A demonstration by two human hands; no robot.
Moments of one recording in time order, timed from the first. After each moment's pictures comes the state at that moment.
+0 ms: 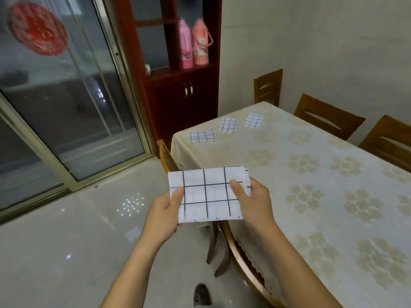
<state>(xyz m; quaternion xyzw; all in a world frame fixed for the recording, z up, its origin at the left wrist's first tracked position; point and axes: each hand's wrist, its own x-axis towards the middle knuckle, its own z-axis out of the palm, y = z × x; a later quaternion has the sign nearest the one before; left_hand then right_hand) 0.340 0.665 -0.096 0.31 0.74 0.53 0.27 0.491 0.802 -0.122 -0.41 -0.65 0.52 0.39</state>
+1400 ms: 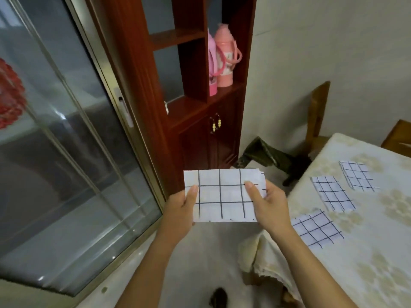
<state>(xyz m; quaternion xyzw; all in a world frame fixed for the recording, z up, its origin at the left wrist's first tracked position) -0.381 1.048 -0.105 0.42 0.71 0.46 0.31 -0.195 1.133 -0.125 -0.48 -0.63 0.41 0.45</state>
